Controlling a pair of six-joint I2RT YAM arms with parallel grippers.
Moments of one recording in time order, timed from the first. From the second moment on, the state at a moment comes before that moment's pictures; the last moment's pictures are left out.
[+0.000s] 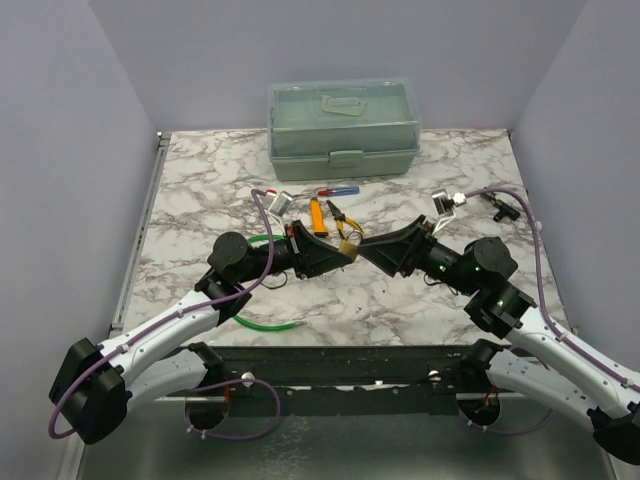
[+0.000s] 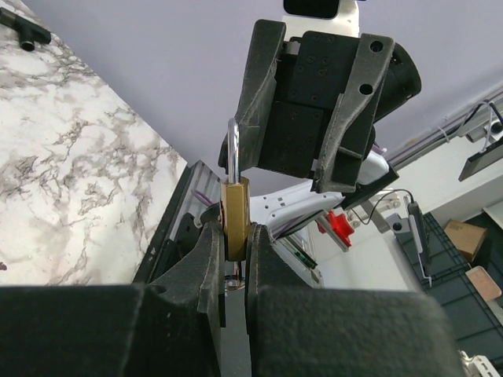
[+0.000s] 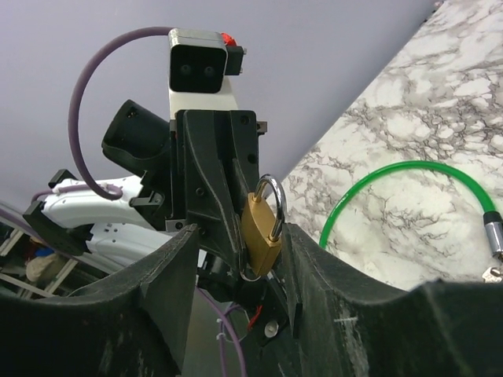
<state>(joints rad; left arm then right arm) -0.72 0.99 0.56 0.66 0.60 -1.01 0.77 0.74 0.65 0.24 -0.27 0.78</state>
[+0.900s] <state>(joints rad) -0.71 1.04 0.58 0.79 0.68 -1.06 0.77 0.85 0.65 0.37 -0.39 0.79</state>
